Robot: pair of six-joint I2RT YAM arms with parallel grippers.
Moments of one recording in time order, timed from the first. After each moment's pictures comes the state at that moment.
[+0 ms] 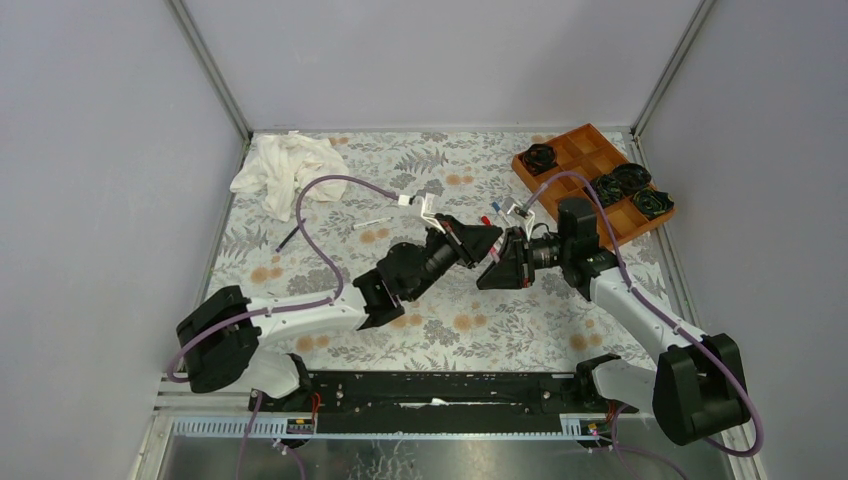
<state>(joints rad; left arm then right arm) -1.07 1.42 0.80 0.75 -0.27 -0.79 0.30 1.16 0.65 0.07 -1.38 0.20</state>
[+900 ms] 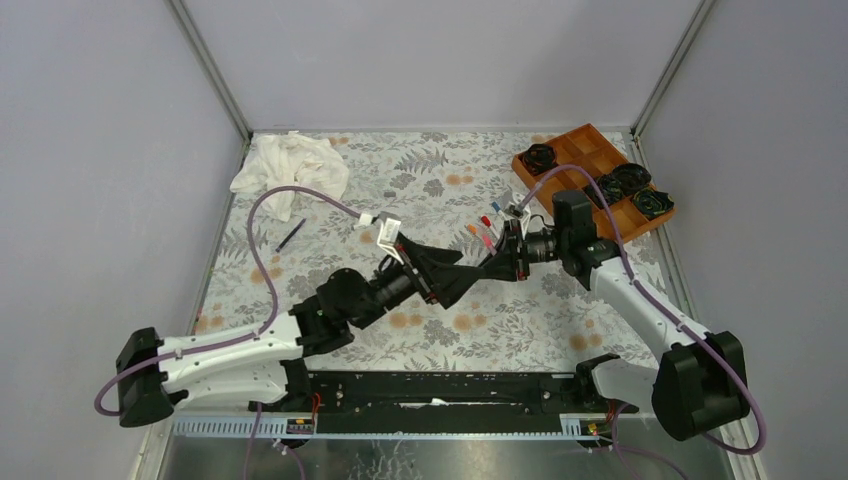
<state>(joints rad) -1.17 1.01 0.67 0.51 -0.20 -0.72 0.31 1.18 0.75 -0.15 -1.27 -0.10</state>
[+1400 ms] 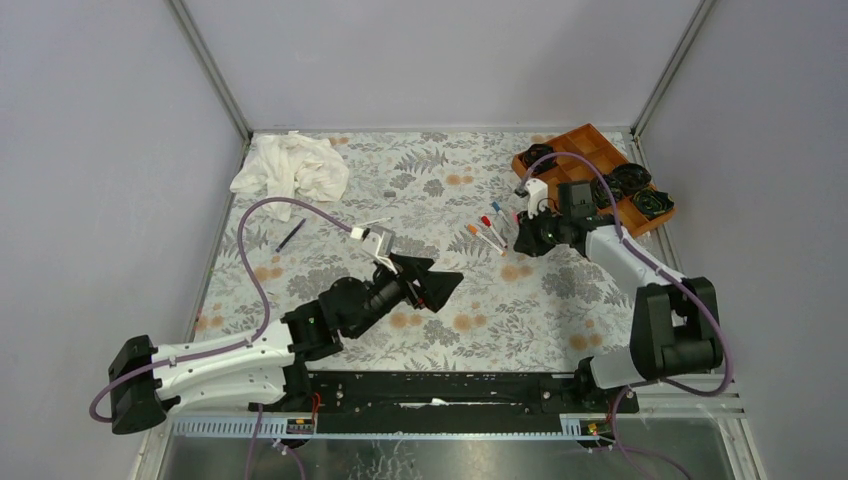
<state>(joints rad) -1.16 0.90 0.56 0.34 -0.36 -0.62 0.18 1.42 0.87 -0.37 -0.55 -0.29</state>
